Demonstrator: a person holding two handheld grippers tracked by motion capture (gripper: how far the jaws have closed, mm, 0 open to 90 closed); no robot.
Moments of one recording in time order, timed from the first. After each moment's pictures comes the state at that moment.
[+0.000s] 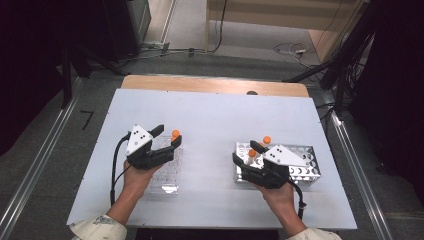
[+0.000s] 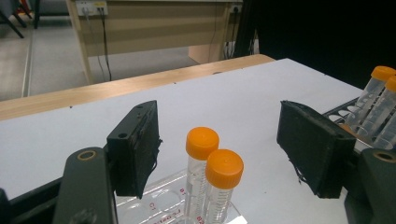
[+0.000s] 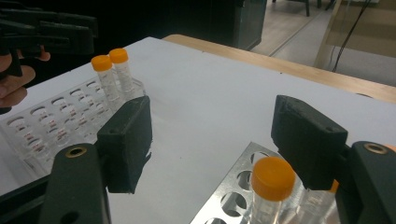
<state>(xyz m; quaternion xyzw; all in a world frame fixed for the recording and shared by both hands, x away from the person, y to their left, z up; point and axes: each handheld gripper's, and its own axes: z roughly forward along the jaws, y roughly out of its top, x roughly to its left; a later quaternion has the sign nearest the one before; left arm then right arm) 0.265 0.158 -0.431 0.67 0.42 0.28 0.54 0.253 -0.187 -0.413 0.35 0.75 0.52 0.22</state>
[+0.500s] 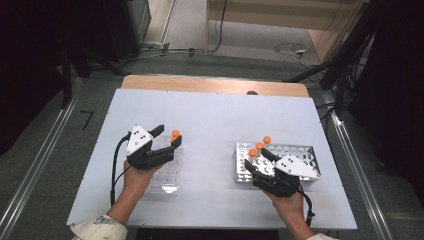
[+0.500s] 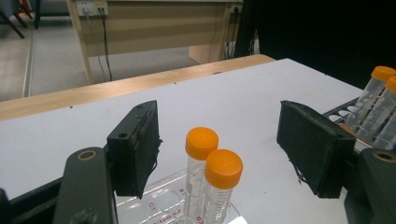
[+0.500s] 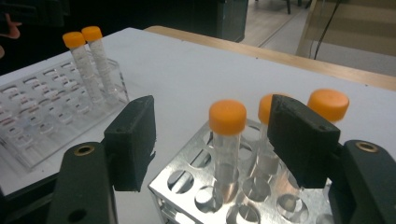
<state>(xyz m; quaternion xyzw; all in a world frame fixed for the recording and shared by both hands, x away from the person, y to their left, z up) 0.265 0.157 -0.431 0.67 0.42 0.28 0.54 0.241 -0.214 -0.434 0.37 0.74 0.50 0.24</state>
